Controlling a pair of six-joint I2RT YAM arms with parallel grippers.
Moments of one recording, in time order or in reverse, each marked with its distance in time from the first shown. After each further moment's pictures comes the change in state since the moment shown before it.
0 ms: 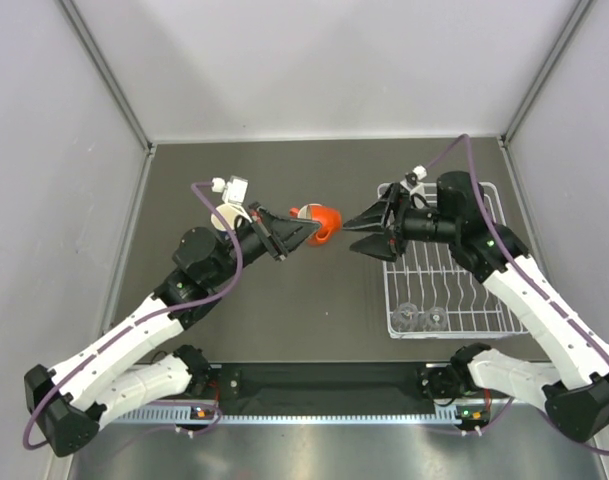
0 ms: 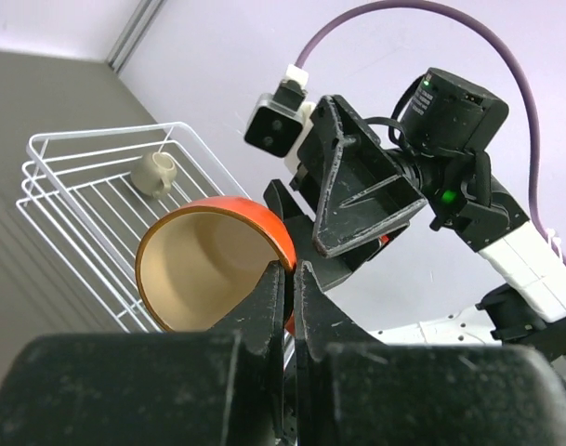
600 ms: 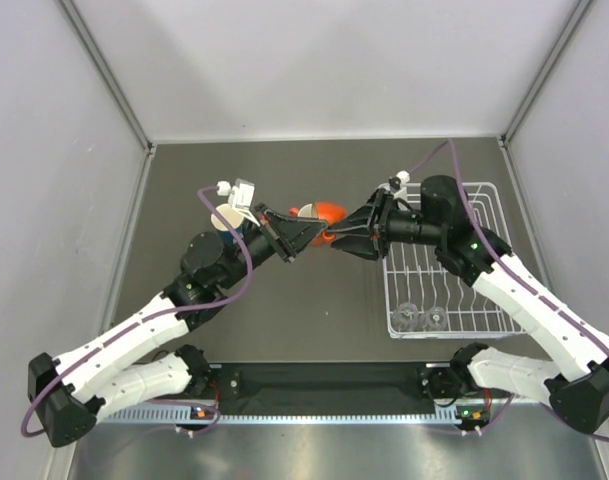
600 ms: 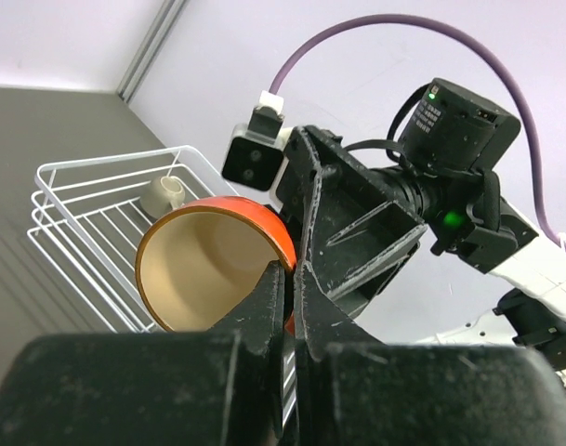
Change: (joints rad) left arm -0.082 0.037 -0.015 0.094 -0.108 0.080; right arm 0.114 0.032 -0.033 0.174 0.059 0.204
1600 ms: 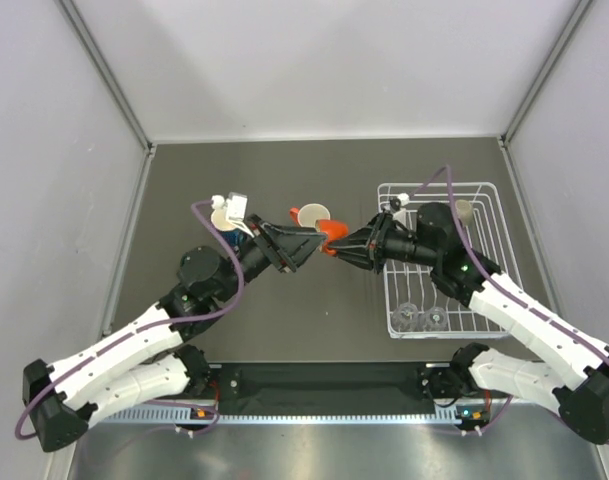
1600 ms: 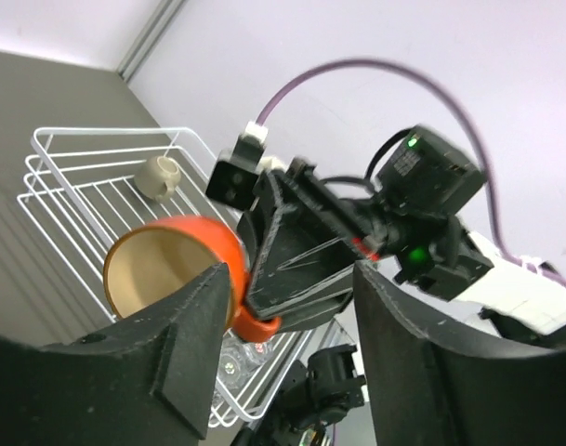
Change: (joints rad) left arm -0.046 -0.061 -0.082 0.001 -0.076 -0.062; right arm 0.048 -0.075 -0.233 0.230 0.093 0.132
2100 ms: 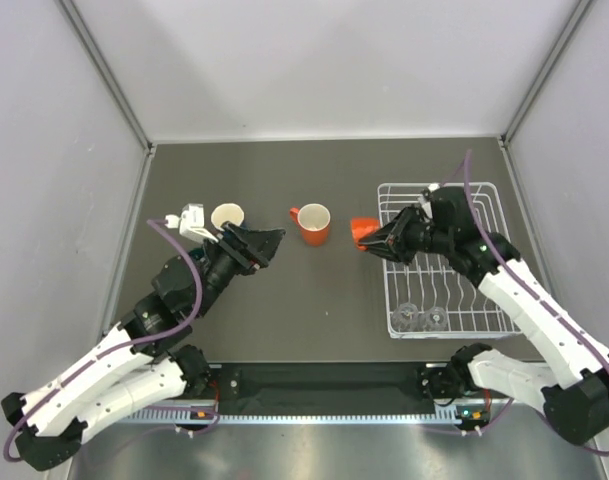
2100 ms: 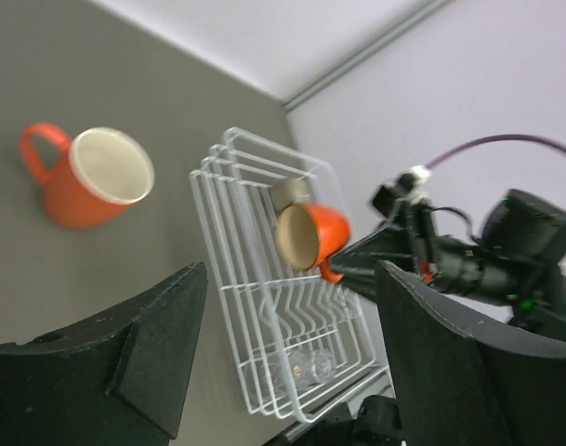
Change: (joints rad) left arm 0.000 -0.234 0.039 -0.436 -0.361 -0.080; right arm -0.180 0.011 0.104 -0.421 0.079 -0.341
